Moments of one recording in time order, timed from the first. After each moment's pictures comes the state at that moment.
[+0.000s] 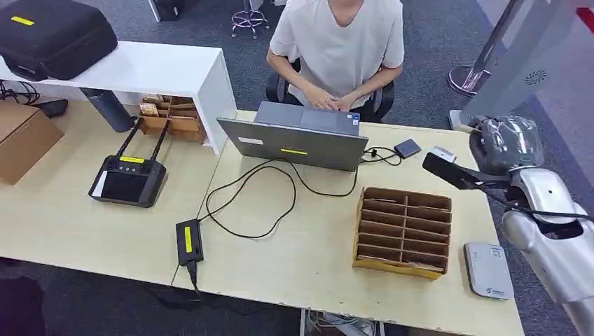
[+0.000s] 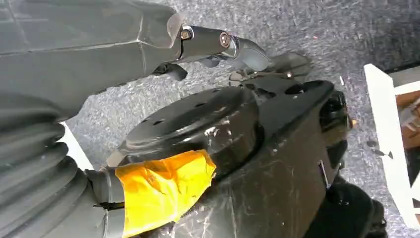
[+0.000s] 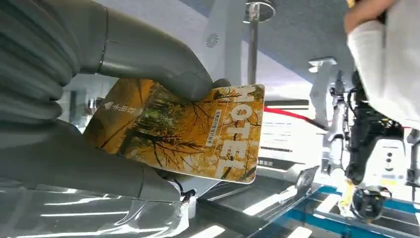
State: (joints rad) left arm 0.05 0.17 -1.07 -0.49 0.98 0.20 -0.16; right arm -0.66 -0.58 0.55 -1.26 0.95 -0.22 0.11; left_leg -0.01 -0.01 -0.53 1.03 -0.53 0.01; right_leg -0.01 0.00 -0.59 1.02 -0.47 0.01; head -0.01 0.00
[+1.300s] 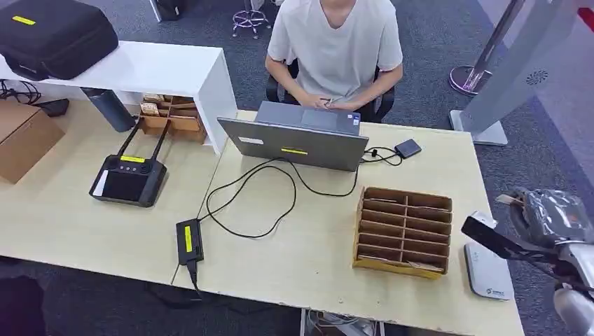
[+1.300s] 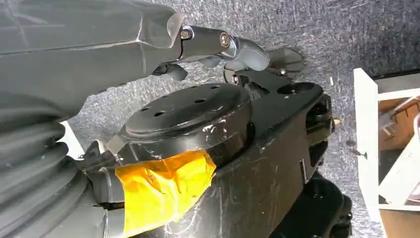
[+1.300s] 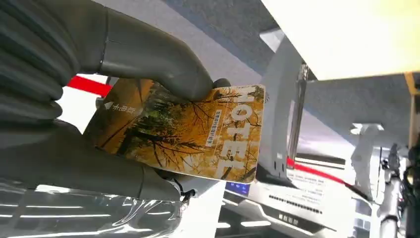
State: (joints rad) left arm 0.07 0.22 -1.09 -0.62 1.11 0.26 -0.17; right arm -0.19 -0.77 0.30 -1.54 0.88 -0.12 0.17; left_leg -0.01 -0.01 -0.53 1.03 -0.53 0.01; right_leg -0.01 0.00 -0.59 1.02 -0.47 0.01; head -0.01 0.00
